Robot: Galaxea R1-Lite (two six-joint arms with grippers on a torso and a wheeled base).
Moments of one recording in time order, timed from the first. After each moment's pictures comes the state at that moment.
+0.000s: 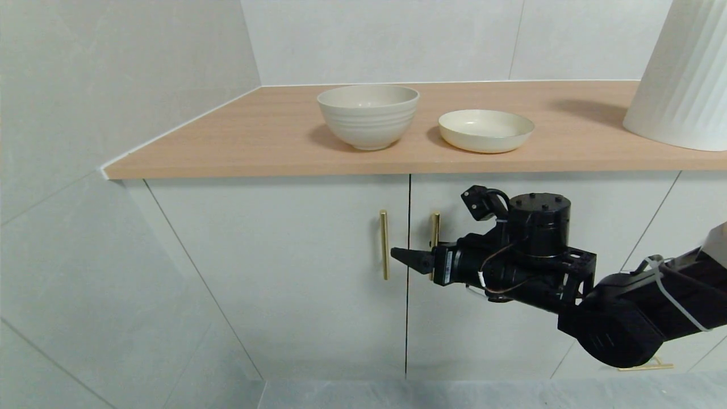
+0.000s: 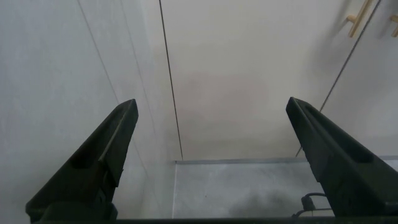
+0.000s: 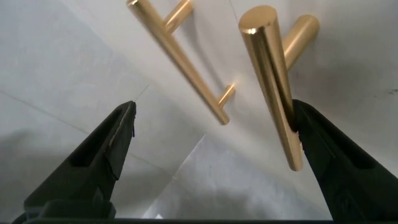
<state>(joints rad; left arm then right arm) 0.00 0.00 0.00 0.00 -0.02 0.01 0.64 1.95 -0.89 -0.88 0.20 0.35</state>
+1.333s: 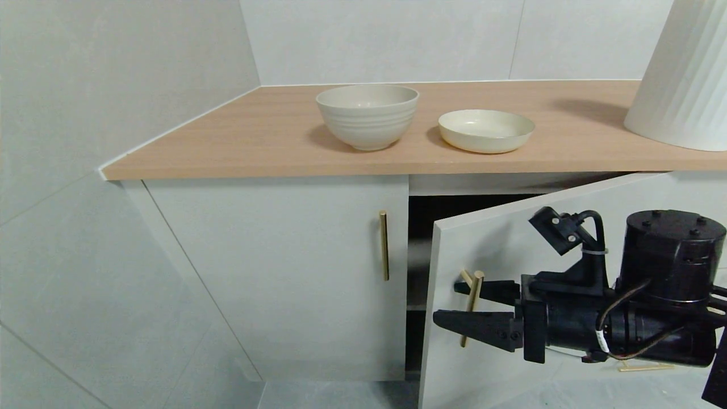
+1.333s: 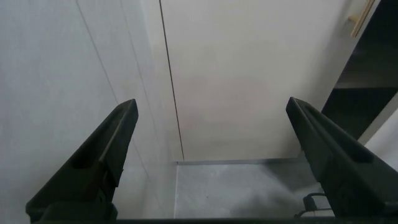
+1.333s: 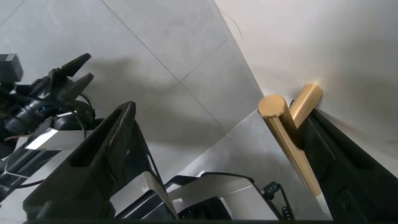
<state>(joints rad) 0.00 0.00 0.00 0.00 -0.02 0.01 0.65 1.60 -0.55 -0.87 0.54 0.35</state>
